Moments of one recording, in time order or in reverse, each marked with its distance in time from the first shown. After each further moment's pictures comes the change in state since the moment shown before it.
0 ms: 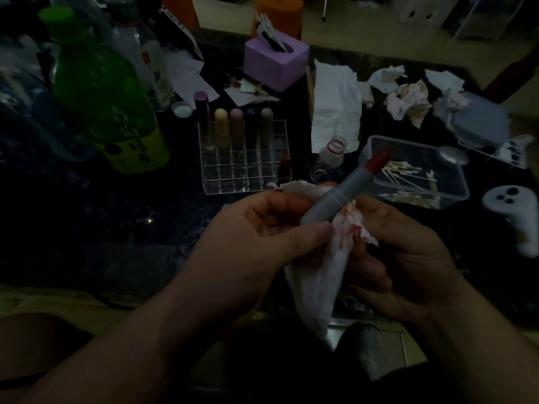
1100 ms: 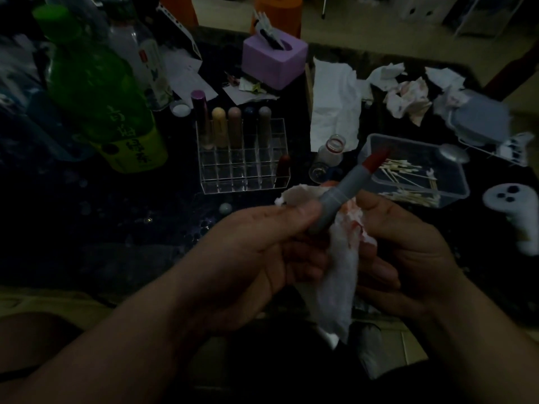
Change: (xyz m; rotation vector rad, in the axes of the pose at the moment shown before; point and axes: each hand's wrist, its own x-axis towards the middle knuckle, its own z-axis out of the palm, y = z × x) left_hand 0.009 0.001 -0.003 -0.202 -0.189 -0.242; right_hand -0.006 -0.005 -0.014 0.022 0.000 0.192
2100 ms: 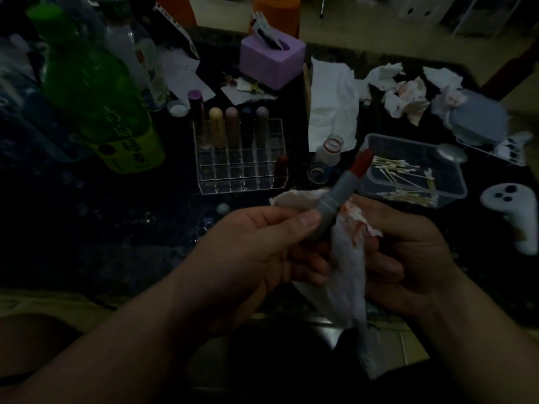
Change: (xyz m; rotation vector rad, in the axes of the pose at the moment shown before) left_hand 0.001 -0.006 -0.001 0.046 0.043 0.082; right_hand 0.000 -0.017 0.018 0.051 0.034 0.079
